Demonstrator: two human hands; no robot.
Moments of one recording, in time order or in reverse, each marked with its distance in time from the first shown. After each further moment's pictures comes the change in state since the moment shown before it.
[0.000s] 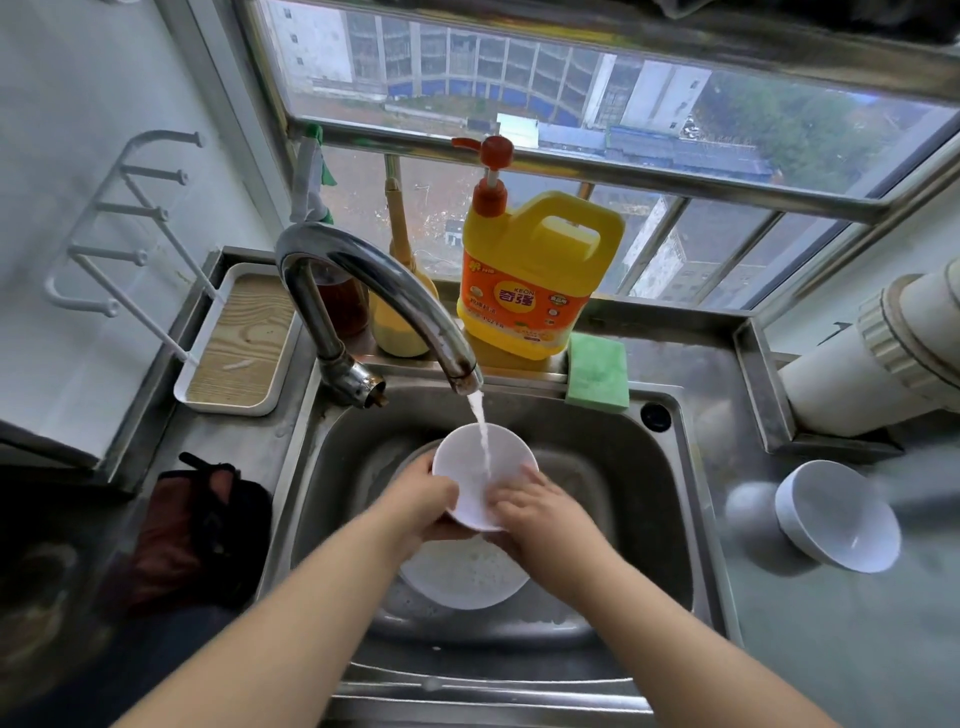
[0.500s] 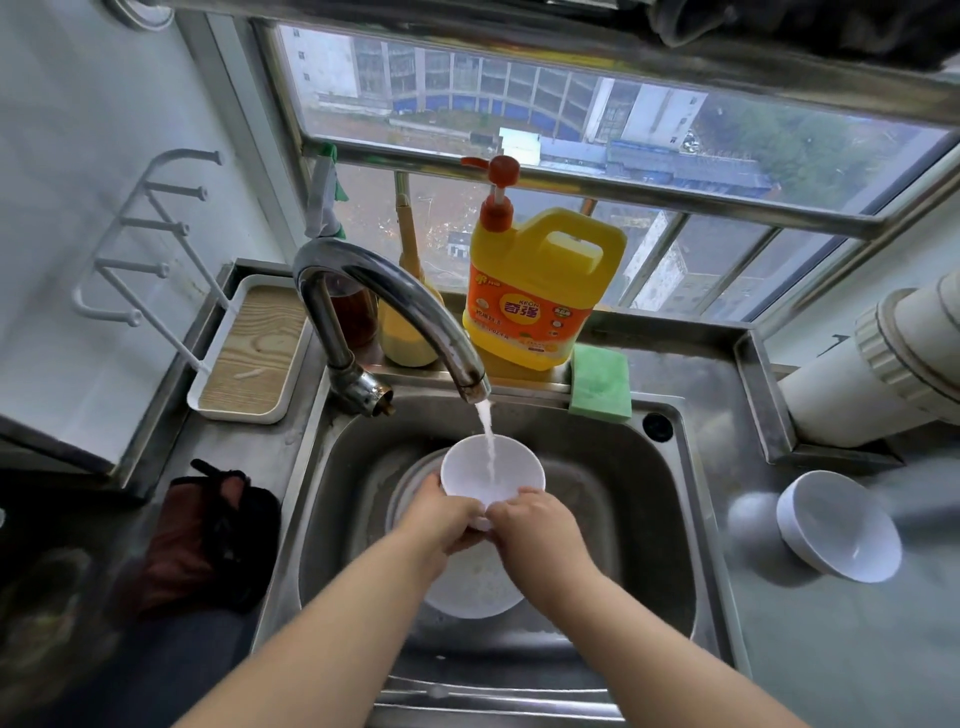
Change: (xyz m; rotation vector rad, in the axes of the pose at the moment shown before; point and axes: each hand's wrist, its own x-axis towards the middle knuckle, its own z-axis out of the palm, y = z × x) left_hand 0.004 -0.009 0.007 0.014 0.094 0.019; right_hand 0.006 -0.032 -0.006 -0.018 -0.074 0.128
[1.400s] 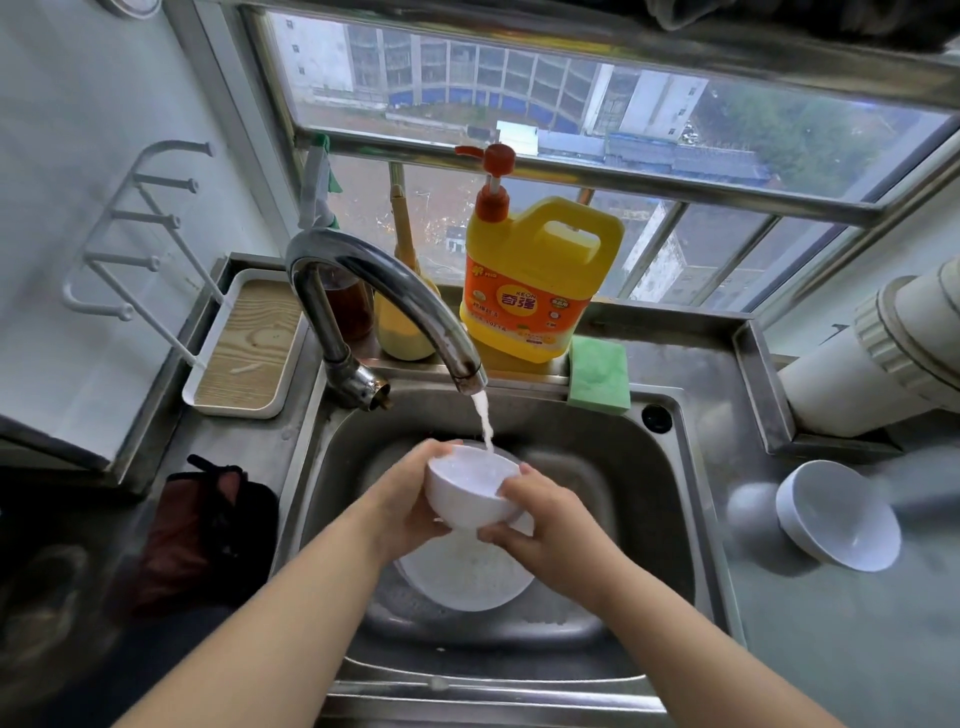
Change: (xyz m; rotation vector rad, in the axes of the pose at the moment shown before) left_hand -0.005 0.015 -0.029 -0.117 -0.266 -0.074; right_hand -0.016 0.007 -0.035 0.560 0.050 0.049
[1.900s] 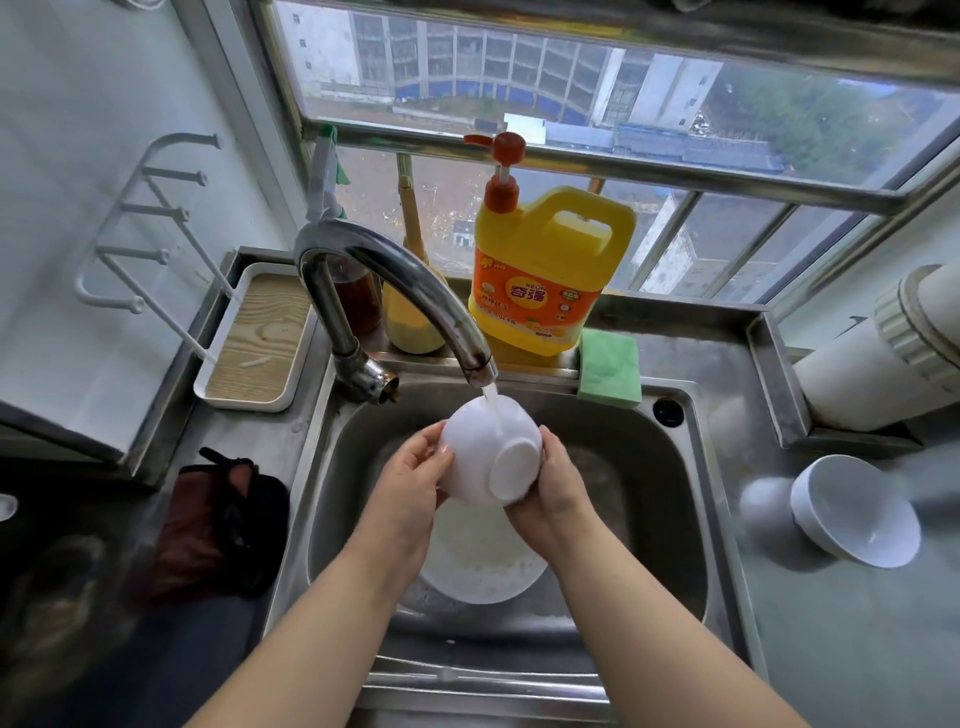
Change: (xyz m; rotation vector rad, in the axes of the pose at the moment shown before) left_hand -0.033 -0.011 0.015 -0.001 0.172 0.441; right_hand 0.047 -0.006 0.023 1.596 0.274 0.790
